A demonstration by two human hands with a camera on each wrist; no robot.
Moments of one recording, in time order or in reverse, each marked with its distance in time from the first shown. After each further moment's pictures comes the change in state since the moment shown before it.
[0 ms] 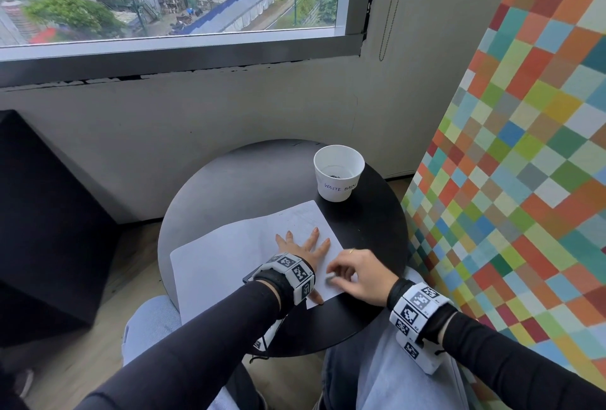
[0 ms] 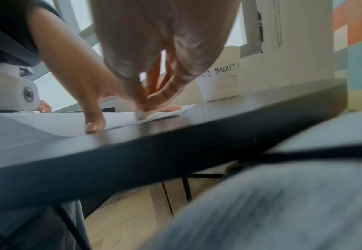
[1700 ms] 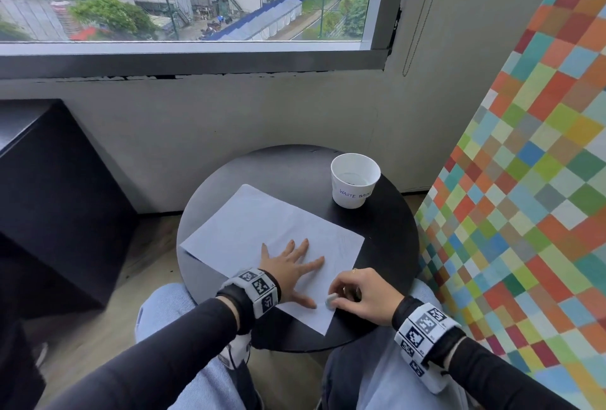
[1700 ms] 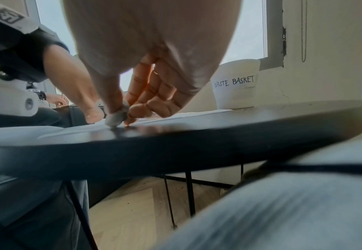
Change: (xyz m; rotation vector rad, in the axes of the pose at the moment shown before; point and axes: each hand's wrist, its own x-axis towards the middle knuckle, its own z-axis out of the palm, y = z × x) left_hand -0.029 -0.038 0.044 -0.147 0.152 0.098; right_hand -0.012 -0.023 0.003 0.063 -0.157 0.018
